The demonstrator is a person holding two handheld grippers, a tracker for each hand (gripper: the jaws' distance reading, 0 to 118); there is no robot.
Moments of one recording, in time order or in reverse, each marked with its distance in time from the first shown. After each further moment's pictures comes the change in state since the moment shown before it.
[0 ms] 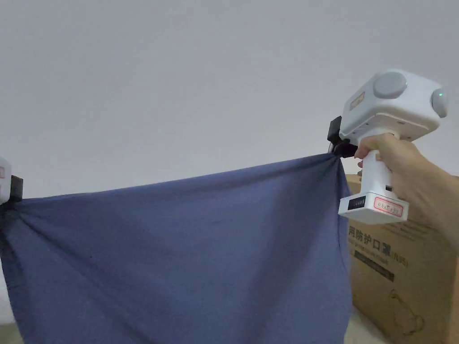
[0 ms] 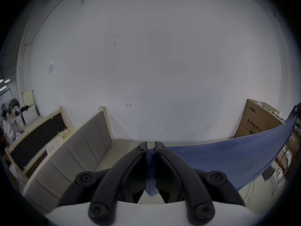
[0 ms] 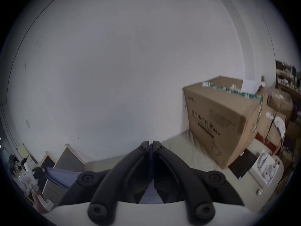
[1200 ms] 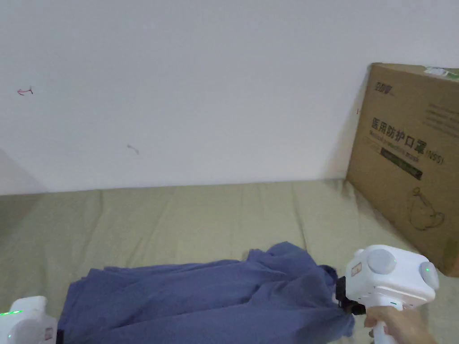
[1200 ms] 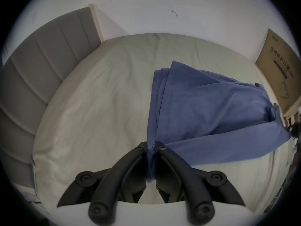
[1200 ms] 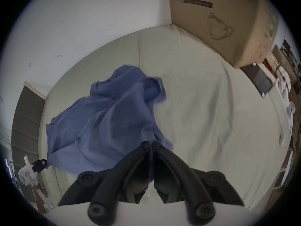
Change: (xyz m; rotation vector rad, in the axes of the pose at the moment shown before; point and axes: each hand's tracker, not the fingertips) left arm -0.006 -0.441 -0.103 -0.644 0.023 0.014; right arm 0.142 -0.434 -0.148 -0.721 -0.183 -0.003
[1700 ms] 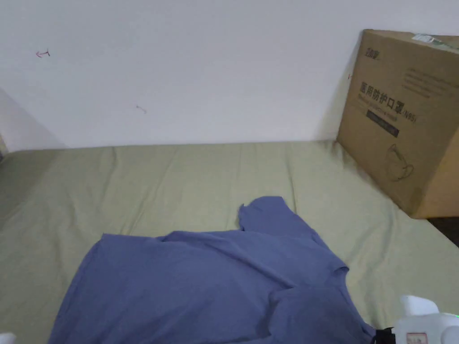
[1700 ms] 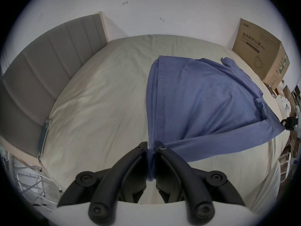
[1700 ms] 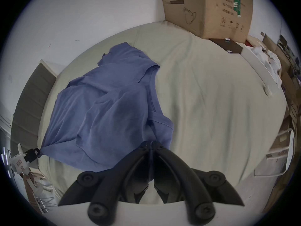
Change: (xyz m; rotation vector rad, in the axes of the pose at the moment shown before) left arm -0.053 -0.222 0.188 0.041 -0.043 -0.092; right arm 0.092 -0.253 0.138 0.024 0.040 0.053
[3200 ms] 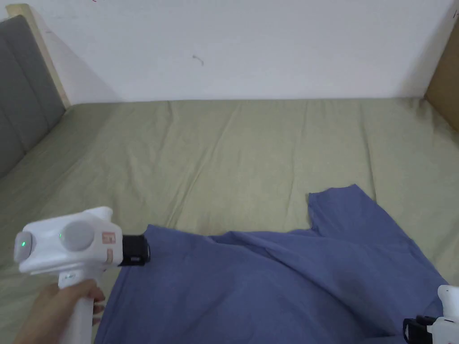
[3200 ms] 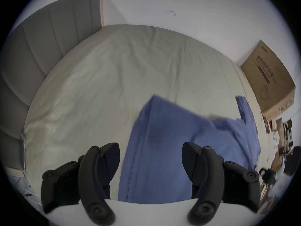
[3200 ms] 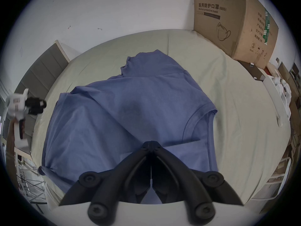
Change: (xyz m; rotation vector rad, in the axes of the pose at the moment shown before) left arm 0.004 0.181 -0.133 -0.113 -0.101 0.180; right arm -0.100 0.024 -0.049 0.051 0.040 0.194
